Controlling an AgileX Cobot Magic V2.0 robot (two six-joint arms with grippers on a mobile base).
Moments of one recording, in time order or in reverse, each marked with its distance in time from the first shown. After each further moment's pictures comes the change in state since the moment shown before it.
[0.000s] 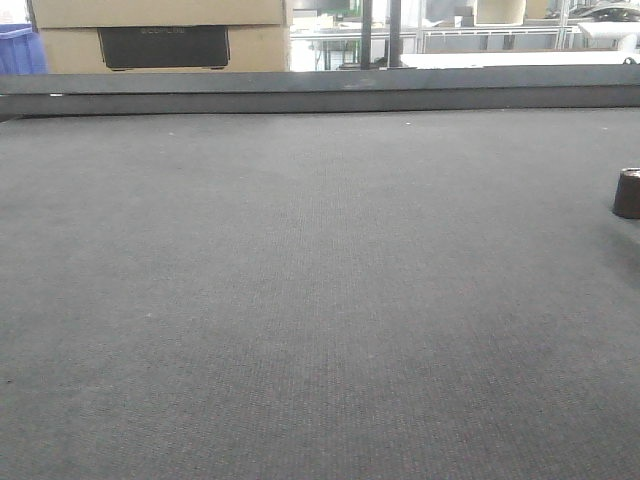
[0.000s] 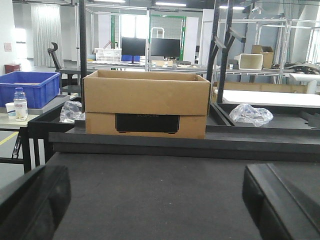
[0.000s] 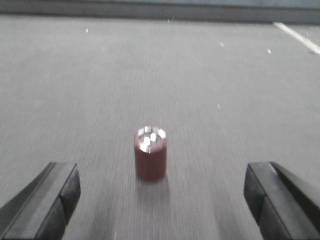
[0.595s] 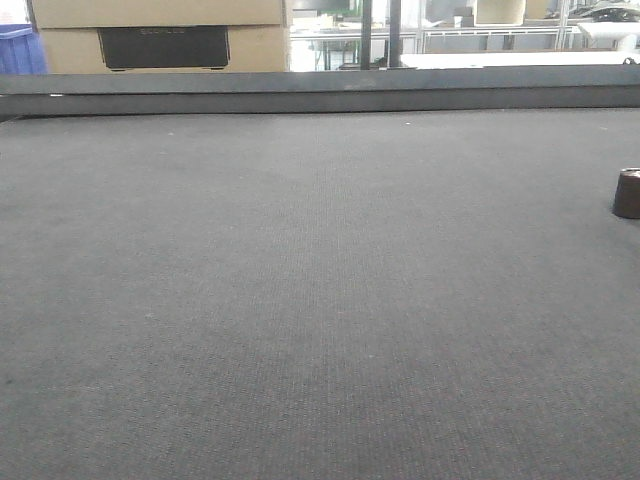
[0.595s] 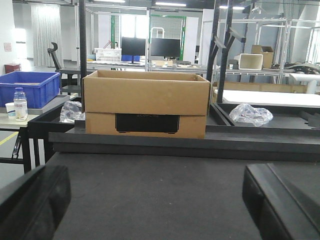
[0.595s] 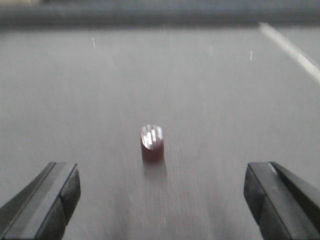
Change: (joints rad) left arm 0.000 0.000 0.000 0.000 0.000 0.000; right arm 0.000 -0.604 0.022 0.037 0.629 0.000
